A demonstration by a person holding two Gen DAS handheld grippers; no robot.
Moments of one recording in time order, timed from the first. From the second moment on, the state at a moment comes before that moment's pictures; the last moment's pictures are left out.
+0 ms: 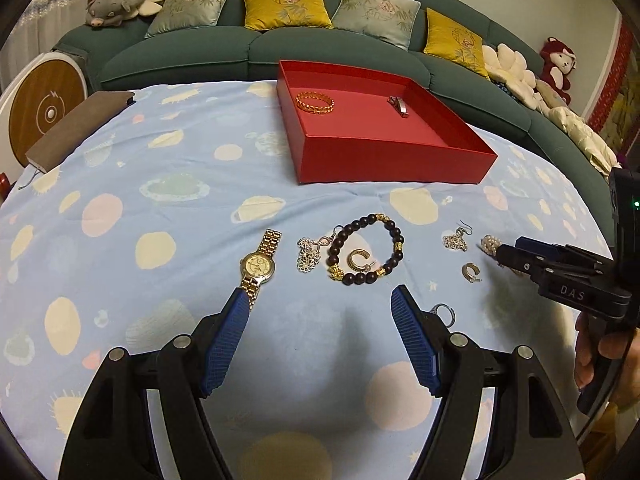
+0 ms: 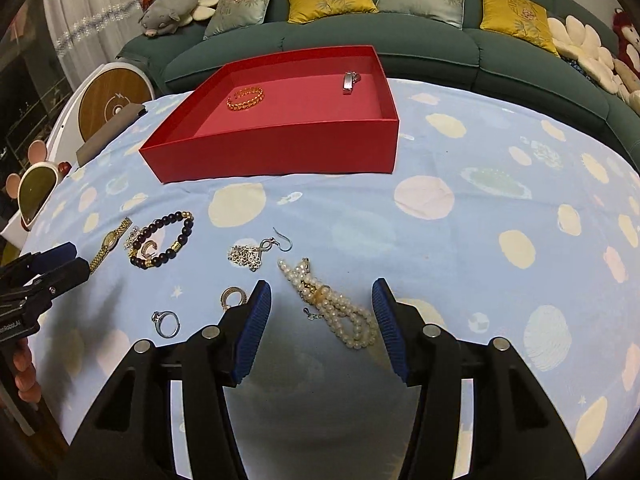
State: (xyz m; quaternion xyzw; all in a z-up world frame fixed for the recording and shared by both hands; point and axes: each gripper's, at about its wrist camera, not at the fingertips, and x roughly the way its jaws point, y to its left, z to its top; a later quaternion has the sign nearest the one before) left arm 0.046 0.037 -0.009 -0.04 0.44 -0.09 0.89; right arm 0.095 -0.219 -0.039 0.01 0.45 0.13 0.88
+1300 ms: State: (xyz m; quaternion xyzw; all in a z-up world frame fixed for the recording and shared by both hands) left arm 0.086 -0.016 -0.012 -0.03 0.43 -0.09 0.90; right arm 0.073 -0.210 -0.017 0.03 0.45 0.13 0.88
